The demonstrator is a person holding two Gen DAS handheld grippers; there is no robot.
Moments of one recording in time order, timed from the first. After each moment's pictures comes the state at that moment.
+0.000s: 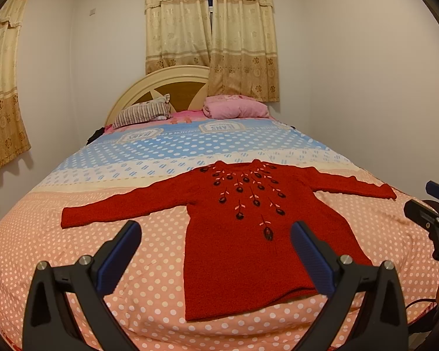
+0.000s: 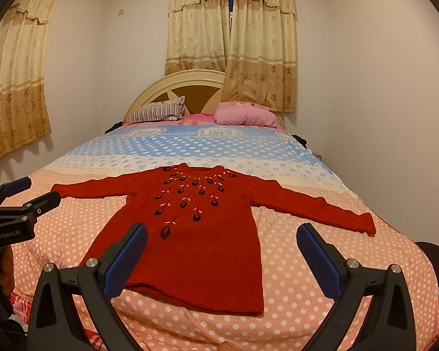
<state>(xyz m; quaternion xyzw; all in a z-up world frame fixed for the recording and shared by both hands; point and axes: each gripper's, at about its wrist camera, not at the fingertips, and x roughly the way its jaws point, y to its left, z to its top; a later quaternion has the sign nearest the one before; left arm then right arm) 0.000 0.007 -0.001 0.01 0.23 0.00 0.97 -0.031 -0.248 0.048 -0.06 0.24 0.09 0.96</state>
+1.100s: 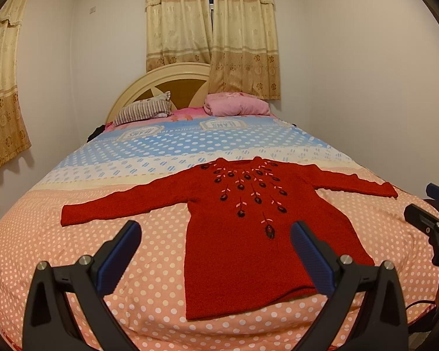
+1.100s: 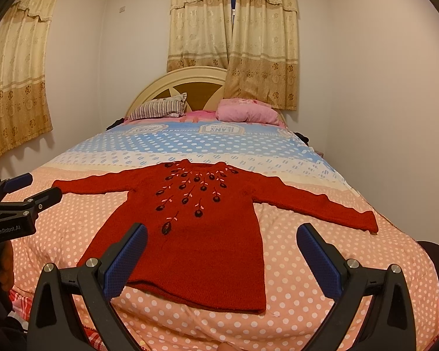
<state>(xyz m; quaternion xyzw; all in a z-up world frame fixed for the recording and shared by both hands) 0.000 0.007 -0.006 0.01 0.23 0.00 0.97 -0.031 -0.249 0.041 -0.06 0.25 0.09 0.96</state>
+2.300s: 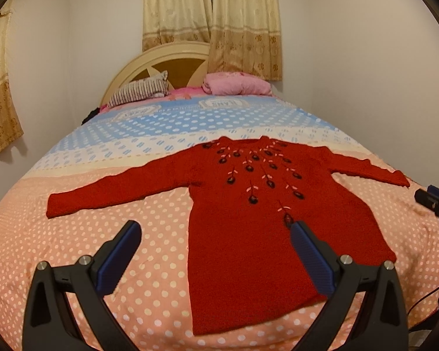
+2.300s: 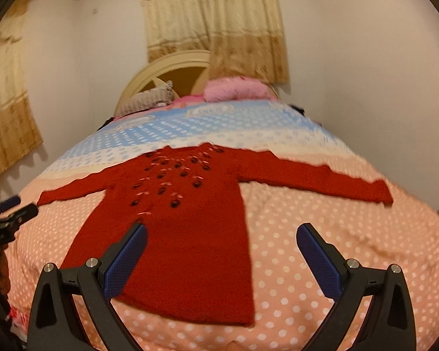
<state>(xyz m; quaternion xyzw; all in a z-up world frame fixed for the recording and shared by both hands) 0.057 0.028 -0.044 0.01 0.29 0.00 0.96 0.044 -0.304 -0.005 0.01 0.31 0.08 0.95</state>
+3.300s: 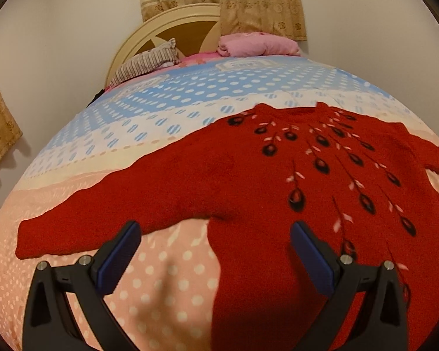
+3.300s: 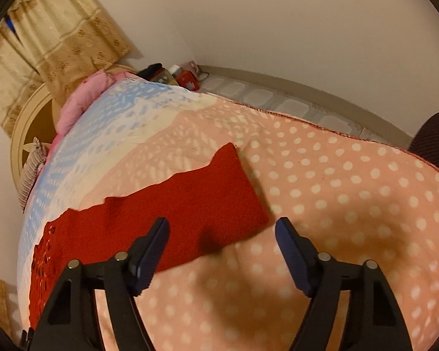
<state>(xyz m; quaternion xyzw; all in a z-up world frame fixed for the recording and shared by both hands) 0.241 0.046 -0.115 0.06 0.36 0.06 0.93 0.228 -0.624 -0.082 0.26 0.42 -0.17 0.85</state>
